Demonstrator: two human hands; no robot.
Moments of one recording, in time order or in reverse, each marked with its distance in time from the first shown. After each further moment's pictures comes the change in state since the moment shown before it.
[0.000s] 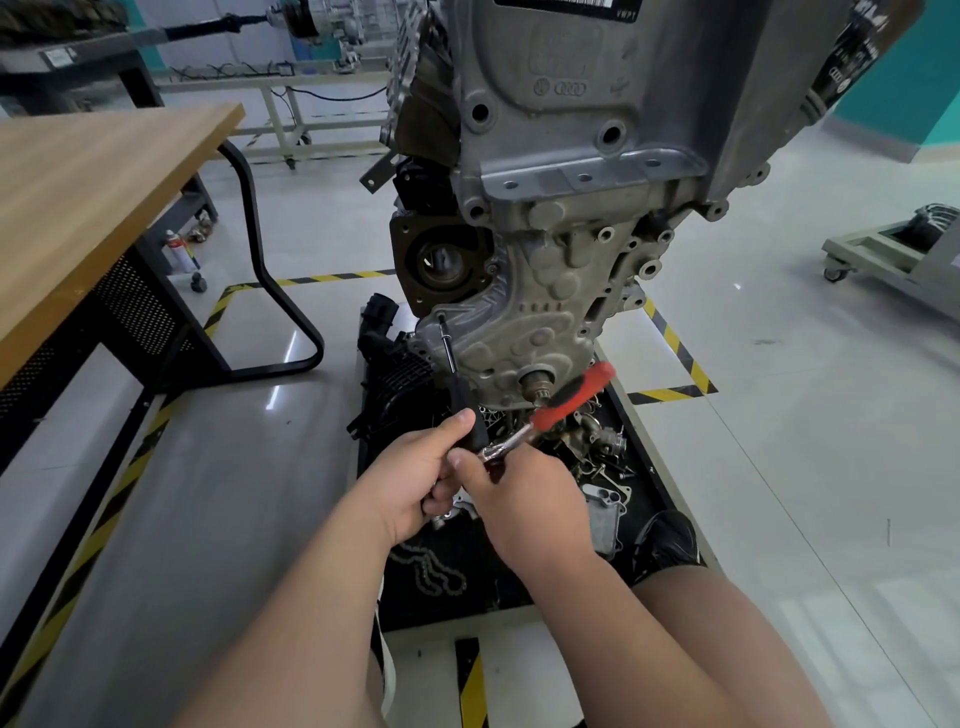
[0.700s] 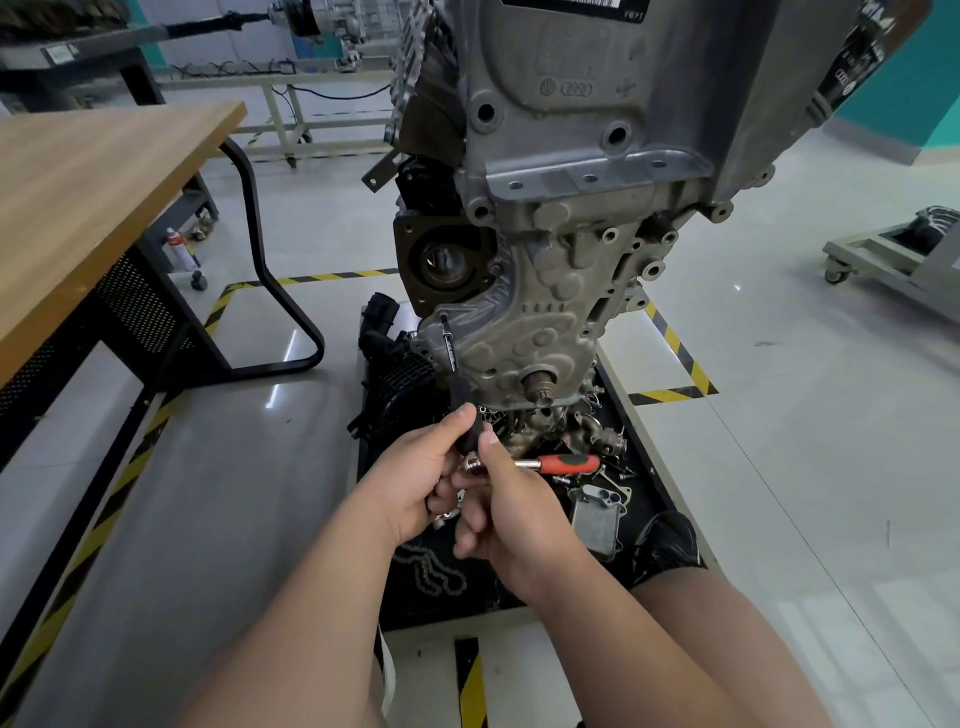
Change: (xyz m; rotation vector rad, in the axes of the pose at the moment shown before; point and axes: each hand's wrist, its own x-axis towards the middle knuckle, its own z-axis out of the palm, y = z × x) left_hand 0.002 -0.001 0.002 -0.042 -0.070 0.055; right_hand -0.007 -0.009 0.005 1.127 -0.359 0.383
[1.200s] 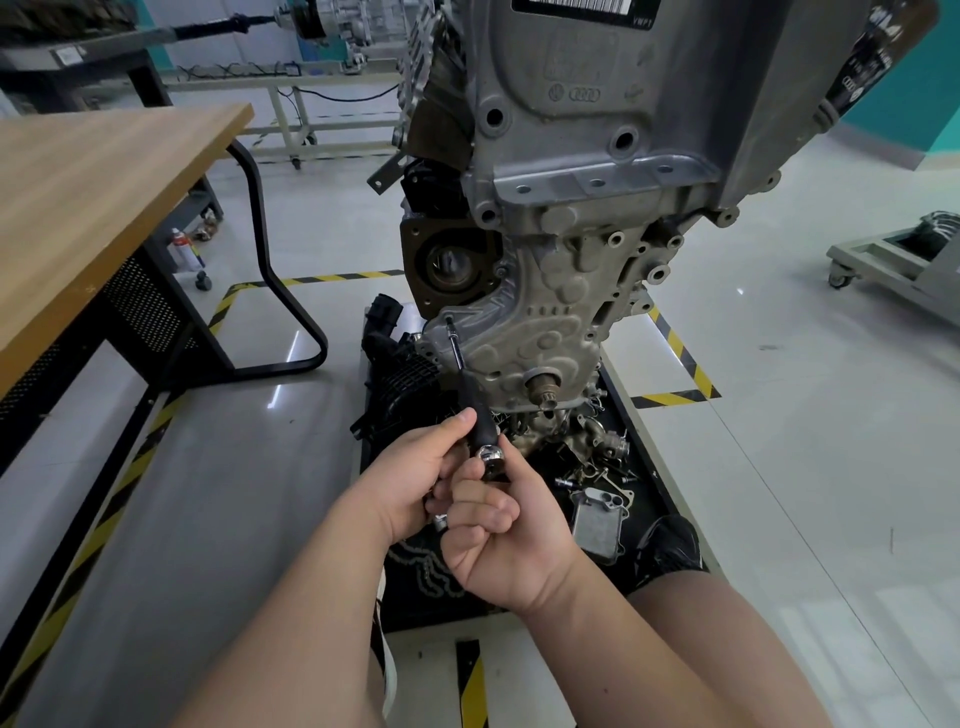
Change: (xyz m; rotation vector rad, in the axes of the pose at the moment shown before) left_hand -0.001 0.002 -0.006 0.045 -0.029 -0.009; right_hand -0.003 -0.003 0.003 0.779 -0.384 0.384
